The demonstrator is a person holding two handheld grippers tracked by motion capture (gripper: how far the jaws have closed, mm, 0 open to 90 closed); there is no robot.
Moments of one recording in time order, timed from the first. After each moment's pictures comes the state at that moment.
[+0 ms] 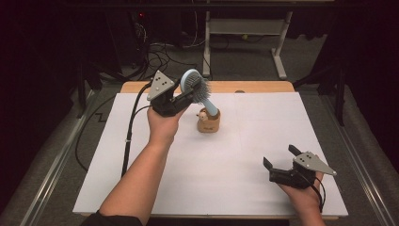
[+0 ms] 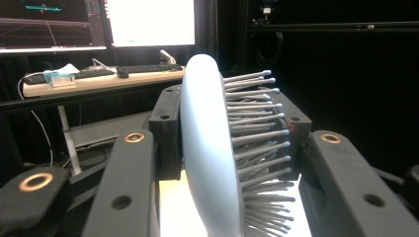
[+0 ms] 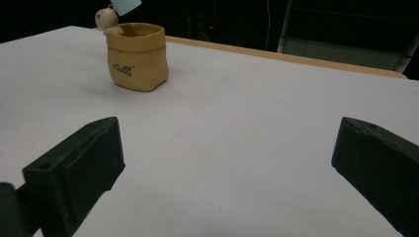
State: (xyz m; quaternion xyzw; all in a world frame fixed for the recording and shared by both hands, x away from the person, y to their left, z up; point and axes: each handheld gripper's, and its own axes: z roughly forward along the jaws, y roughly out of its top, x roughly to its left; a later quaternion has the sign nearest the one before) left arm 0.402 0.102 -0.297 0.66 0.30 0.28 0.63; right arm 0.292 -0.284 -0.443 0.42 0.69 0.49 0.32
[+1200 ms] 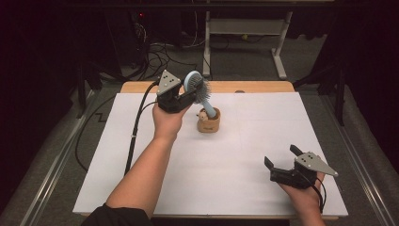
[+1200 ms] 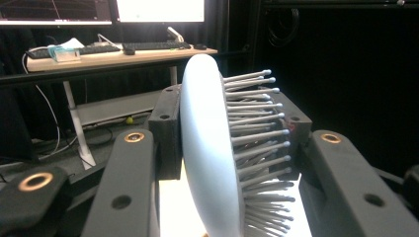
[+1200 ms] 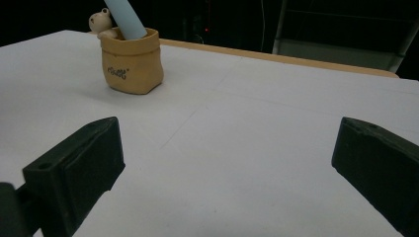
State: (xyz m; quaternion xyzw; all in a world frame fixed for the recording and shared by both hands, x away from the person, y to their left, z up) left arm 0.428 0.094 -0.317 0.68 0.33 0.27 0.60; right arm 0.291 -0.286 -0.443 0.43 0.68 0.49 0.33
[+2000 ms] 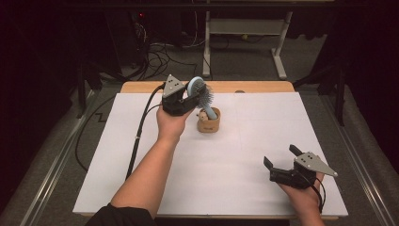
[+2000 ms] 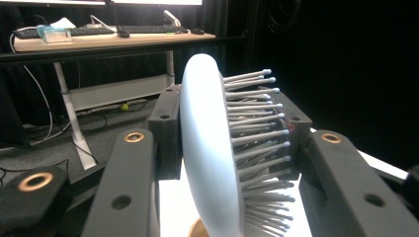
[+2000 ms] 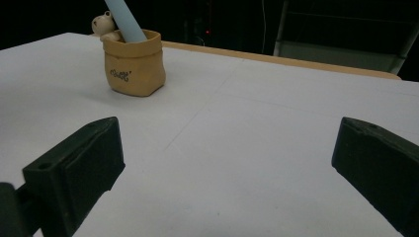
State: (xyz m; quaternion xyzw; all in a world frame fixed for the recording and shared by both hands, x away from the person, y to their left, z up) left arm 0.437 0.087 -0.336 0.69 0.34 0.25 0.59; right arm 0.291 -0.285 -0.443 0.43 0.68 0.49 0.33
